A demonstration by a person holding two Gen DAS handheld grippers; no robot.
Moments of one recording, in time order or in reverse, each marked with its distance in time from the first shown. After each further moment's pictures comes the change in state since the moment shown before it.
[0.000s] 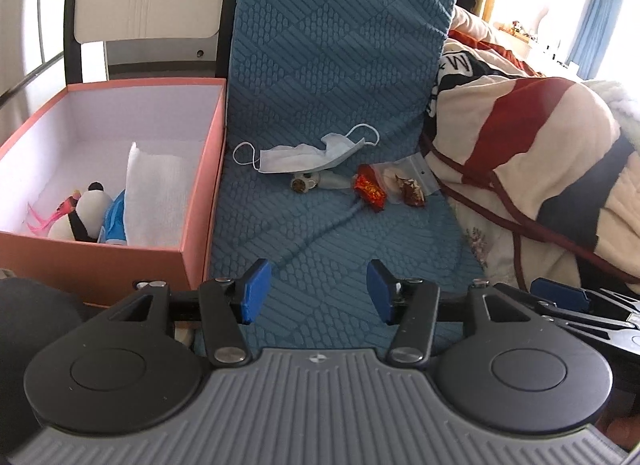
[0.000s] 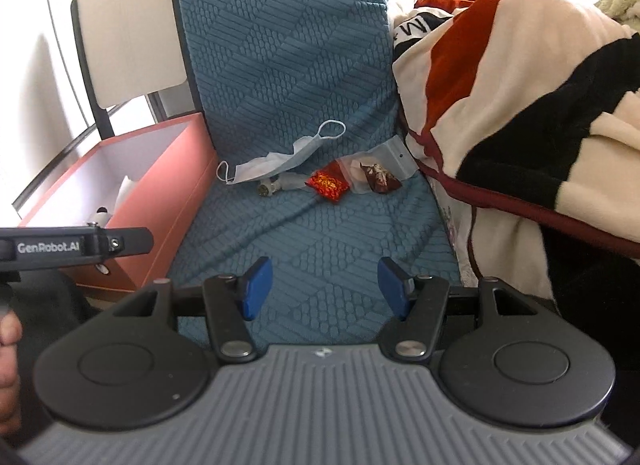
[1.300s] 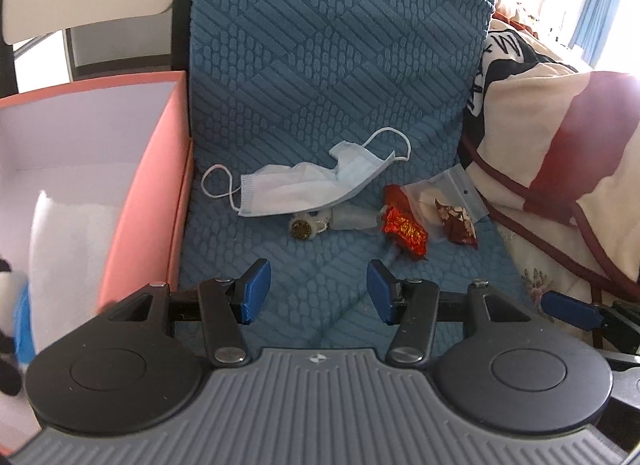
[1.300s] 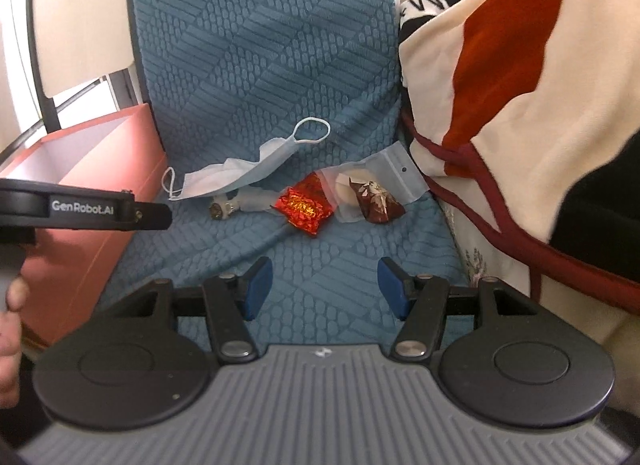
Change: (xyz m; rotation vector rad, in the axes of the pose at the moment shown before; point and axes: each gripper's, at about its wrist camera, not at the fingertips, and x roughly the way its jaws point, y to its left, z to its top) left arm 0.157 0.013 0.062 0.047 0.031 -0.013; right arm 0.123 -0.010 0.030 -0.029 0.015 -0.072
